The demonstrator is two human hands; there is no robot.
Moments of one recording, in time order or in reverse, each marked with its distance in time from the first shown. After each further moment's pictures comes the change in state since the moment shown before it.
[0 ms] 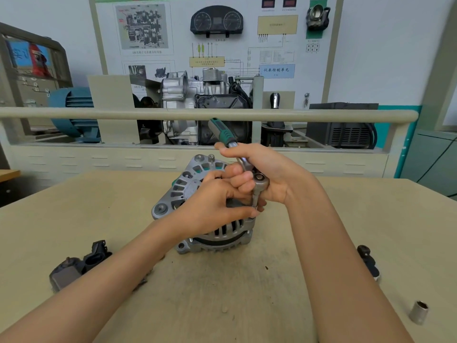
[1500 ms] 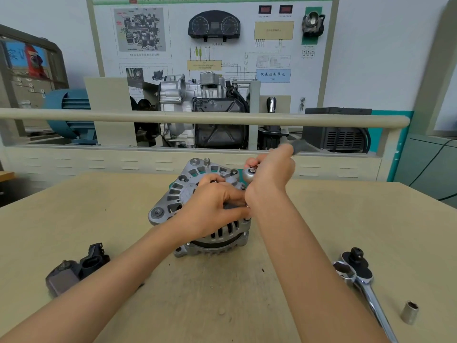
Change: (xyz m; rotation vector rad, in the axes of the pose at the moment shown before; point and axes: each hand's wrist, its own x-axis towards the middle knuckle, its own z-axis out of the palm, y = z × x) left_hand -0.001 -0.002 0.004 0.031 0.076 -0.005; right_hand 0.020 0.013 0.010 0.562 0.819 -0.537
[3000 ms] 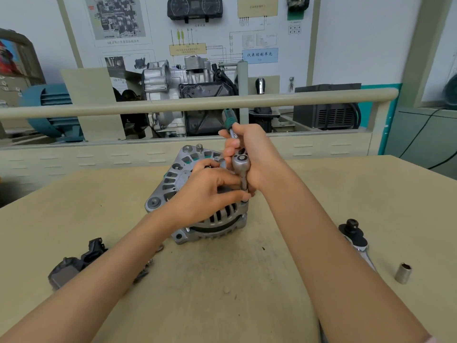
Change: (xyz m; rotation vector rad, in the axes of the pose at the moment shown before) left_hand -0.001 -0.006 -0.004 0.061 -0.051 0.057; right_hand -0.007 -0.011 0.000 -0.280 -0.414 0.325
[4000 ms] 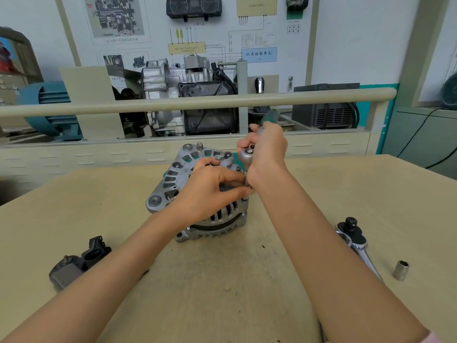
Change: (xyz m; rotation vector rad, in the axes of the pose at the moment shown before) left_hand 0.001 0.003 0.006 -0.081 0.081 -0.026; right_hand 0.006 0.002 -0.005 0.326 0.285 -0.221
